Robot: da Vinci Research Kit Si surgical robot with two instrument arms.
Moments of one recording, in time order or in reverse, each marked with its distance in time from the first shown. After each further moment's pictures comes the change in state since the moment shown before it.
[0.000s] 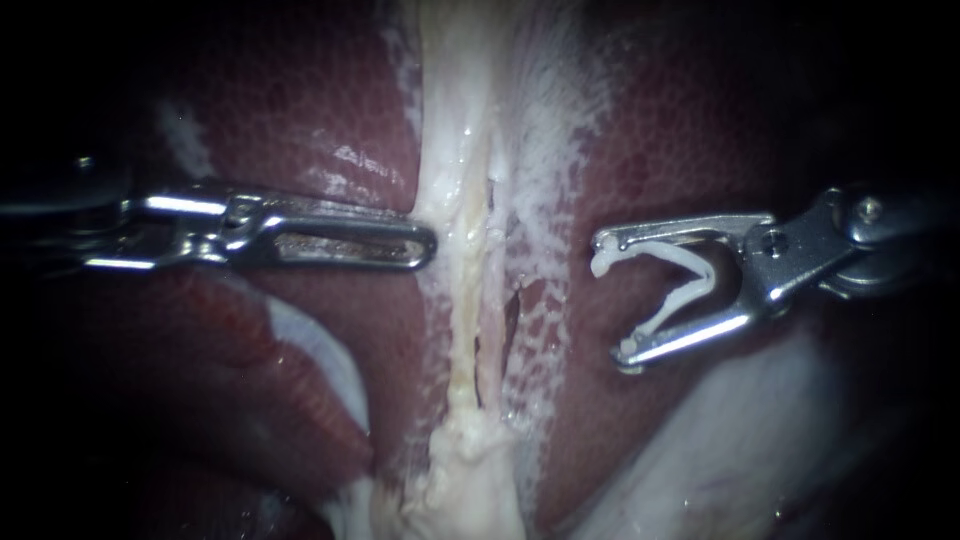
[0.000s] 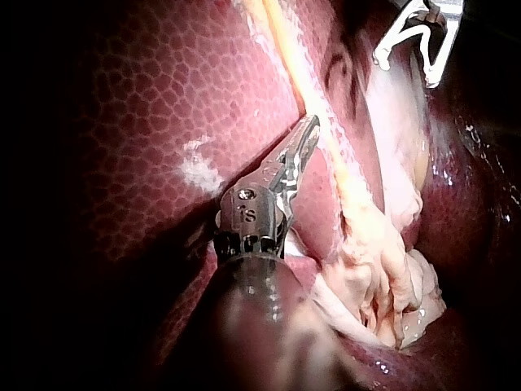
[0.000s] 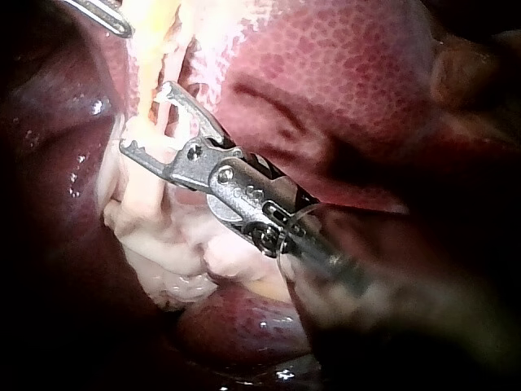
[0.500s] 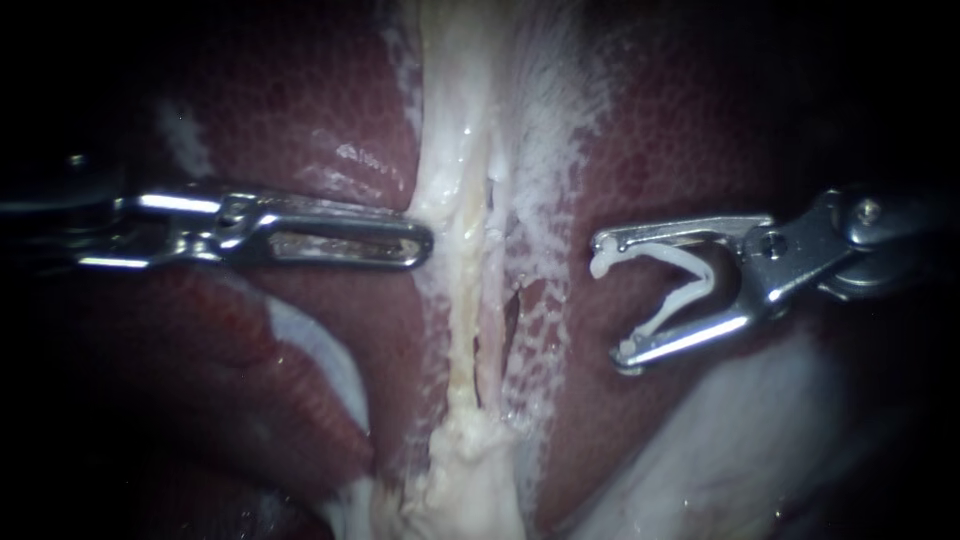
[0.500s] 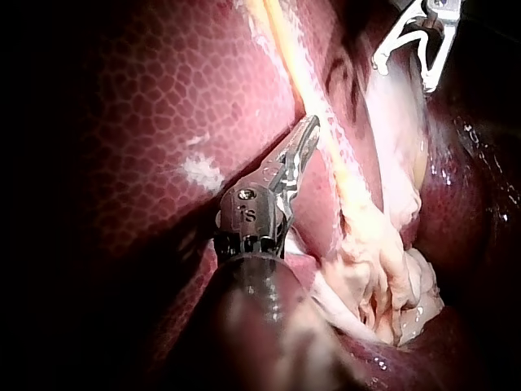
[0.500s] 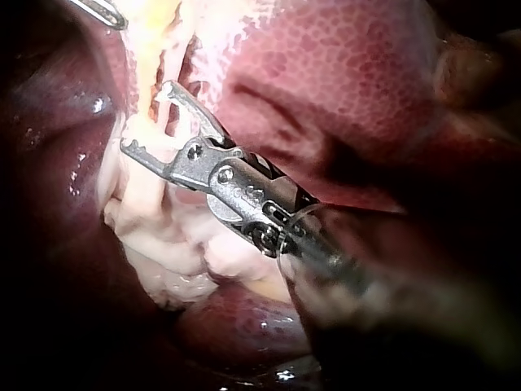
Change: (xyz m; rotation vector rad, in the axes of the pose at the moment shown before) right arm -0.001 0.000 0.001 -0.007 -0.002 -0.007; left arm -0.001 -0.001 -0.002 0.010 0.004 -0.013
